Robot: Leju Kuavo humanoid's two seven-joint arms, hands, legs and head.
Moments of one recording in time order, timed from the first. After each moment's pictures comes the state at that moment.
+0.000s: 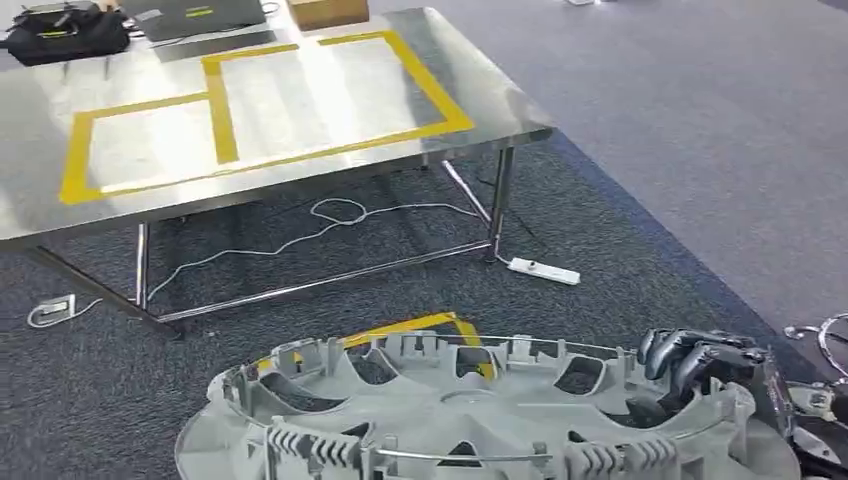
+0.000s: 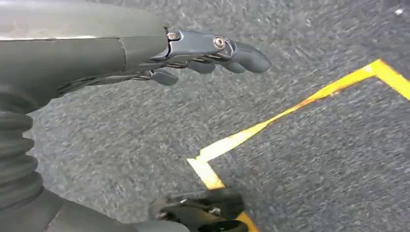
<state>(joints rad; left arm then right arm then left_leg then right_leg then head) -0.08 -0.02 -0.47 -0.17 0.39 0.41 -0.38 0.28 -0.18 0.04 -2.03 -0.03 0.07 -0.55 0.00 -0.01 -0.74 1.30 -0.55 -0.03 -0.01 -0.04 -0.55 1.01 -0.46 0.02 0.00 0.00</state>
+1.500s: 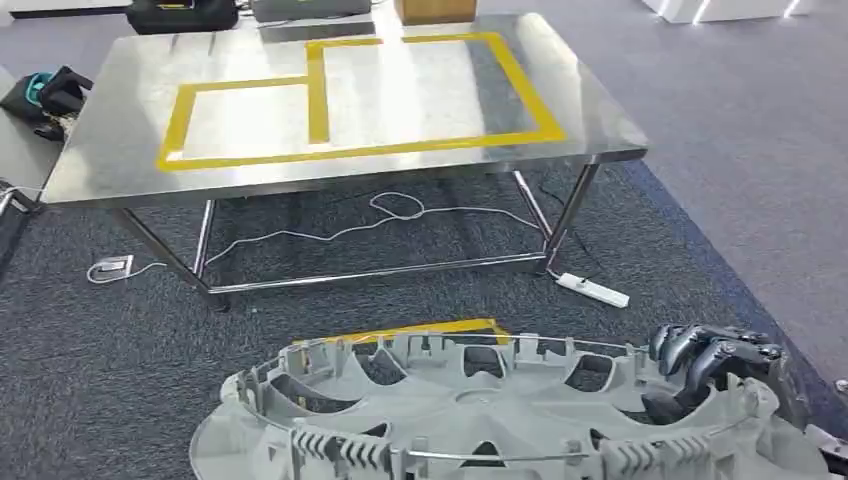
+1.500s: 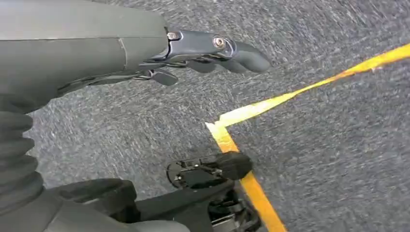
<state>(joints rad) -0.05 -0.03 -0.47 -0.17 0.47 0.24 -0.43 0.26 -0.18 -0.01 -2.02 -0.05 0.11 -0.54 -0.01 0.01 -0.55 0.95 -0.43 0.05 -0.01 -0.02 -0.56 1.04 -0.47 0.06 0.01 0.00</state>
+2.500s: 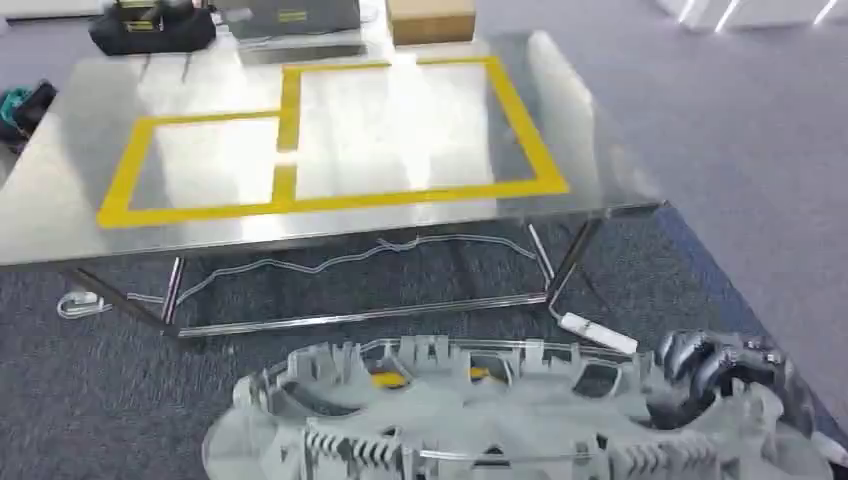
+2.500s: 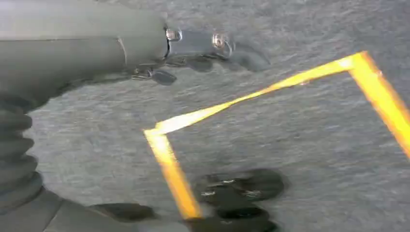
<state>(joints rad) -0.05 -0.03 -0.46 -0.17 0.47 0.26 -0.43 0.28 -0.17 -0.02 -2.01 -0.05 0.12 -0.55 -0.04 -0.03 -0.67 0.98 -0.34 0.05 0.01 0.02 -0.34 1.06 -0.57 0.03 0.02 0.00</state>
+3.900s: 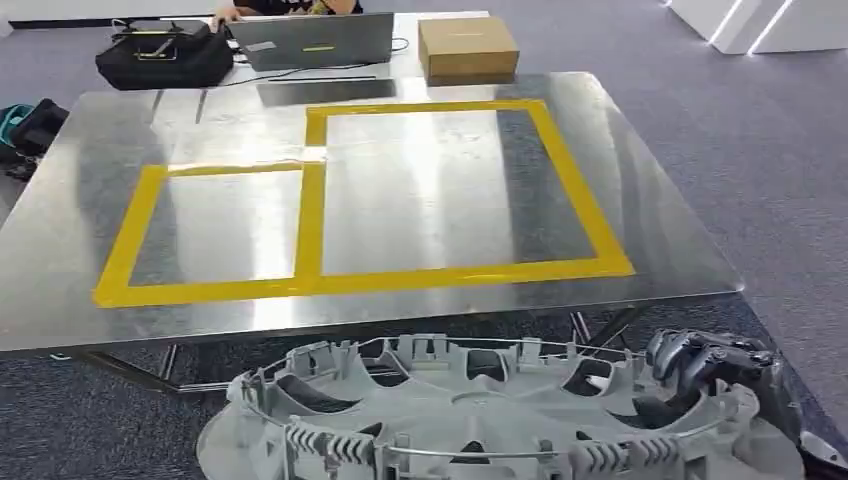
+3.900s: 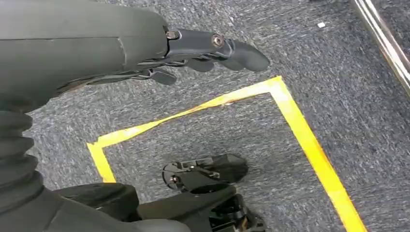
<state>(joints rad) -0.05 -0.03 -0.46 -0.16 0.46 0.26 -0.45 0.28 -0.15 -0.01 -2.01 0.01 0.09 -0.55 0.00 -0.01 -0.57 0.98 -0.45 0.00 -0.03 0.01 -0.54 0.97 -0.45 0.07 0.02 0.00</state>
